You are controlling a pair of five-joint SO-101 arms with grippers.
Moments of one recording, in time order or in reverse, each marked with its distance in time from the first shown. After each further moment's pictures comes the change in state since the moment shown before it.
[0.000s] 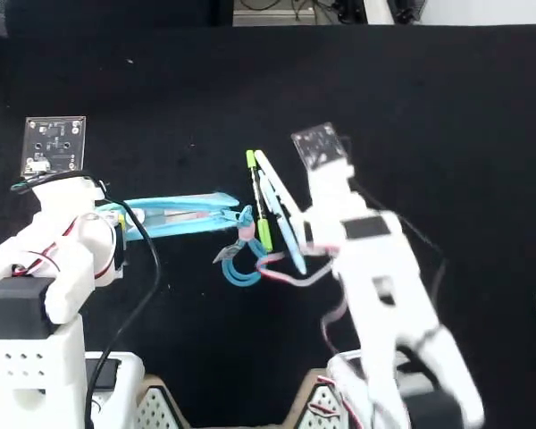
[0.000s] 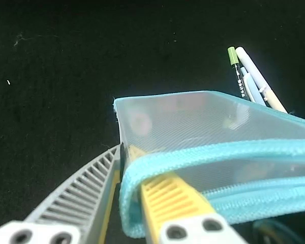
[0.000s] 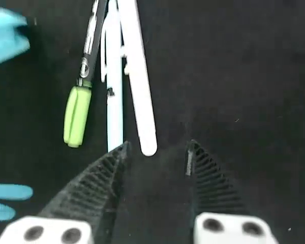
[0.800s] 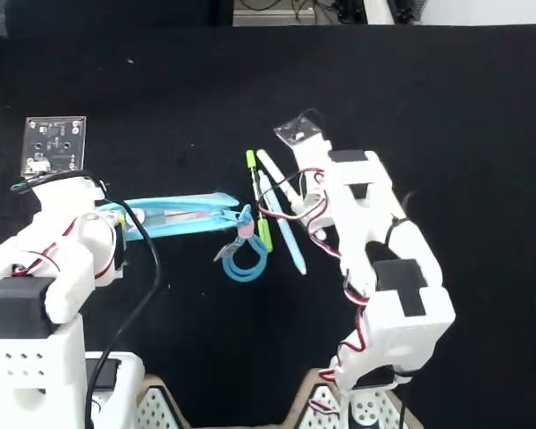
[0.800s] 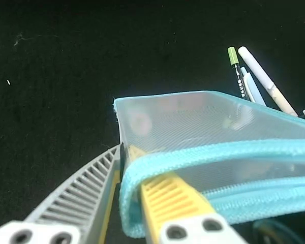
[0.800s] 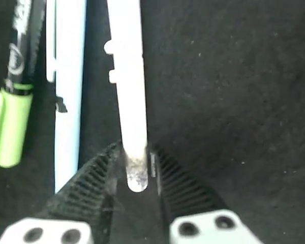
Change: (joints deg) left arm 0.0 0.0 0.0 0.0 0.0; right arm 4.7 40.3 -27.6 6.6 15.5
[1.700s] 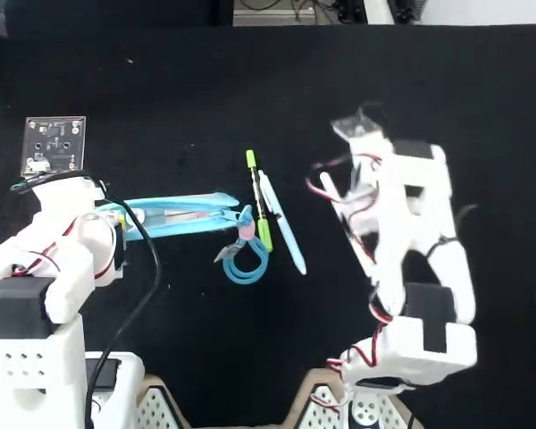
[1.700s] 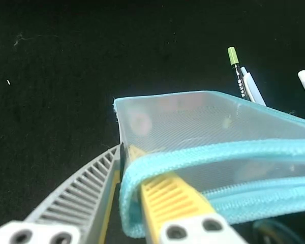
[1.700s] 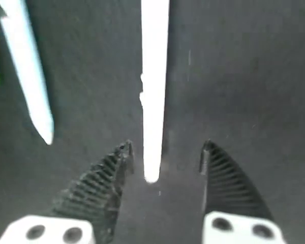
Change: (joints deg) left arm 0.0 0.0 0.0 0.0 0.0; right arm 10.2 -9.6 -6.2 18.0 1.1
